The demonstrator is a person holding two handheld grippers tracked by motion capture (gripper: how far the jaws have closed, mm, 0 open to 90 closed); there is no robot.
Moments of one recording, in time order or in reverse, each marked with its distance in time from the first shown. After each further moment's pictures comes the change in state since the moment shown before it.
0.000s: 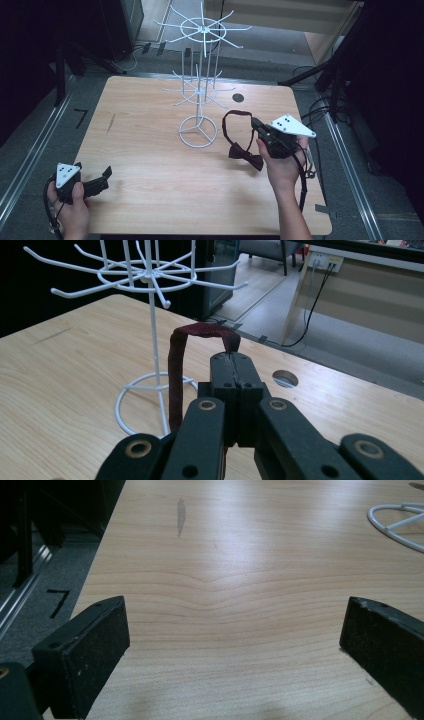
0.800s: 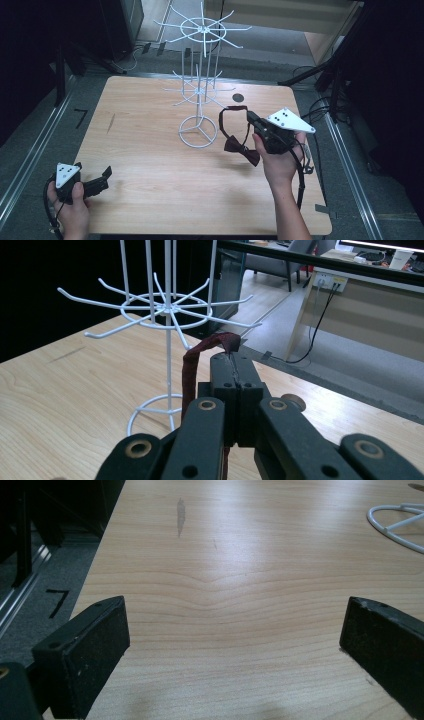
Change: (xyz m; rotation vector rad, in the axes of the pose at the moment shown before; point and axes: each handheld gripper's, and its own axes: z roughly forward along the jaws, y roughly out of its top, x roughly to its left) left arm 0.001 0.000 0.000 0.003 -0.003 0.001; right arm 0.011 0.022 -0.001 -0.054 0.021 -0.018
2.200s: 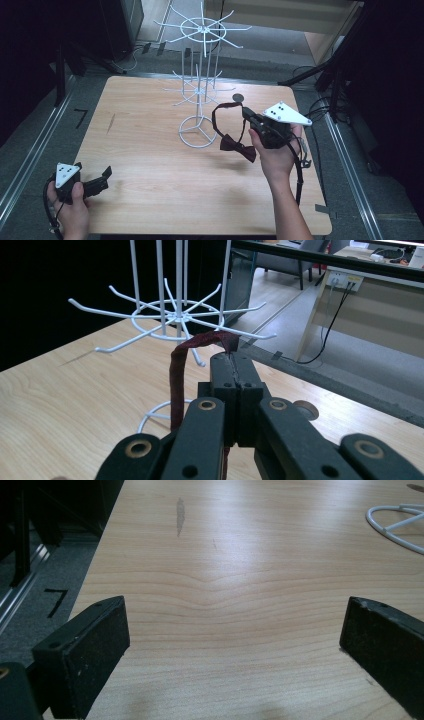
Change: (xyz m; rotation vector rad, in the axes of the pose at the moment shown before) left arm 0.000 0.000 0.000 0.001 -0.005 -0.005; right arm 0.002 0.011 0.010 0.010 0.043 0.004
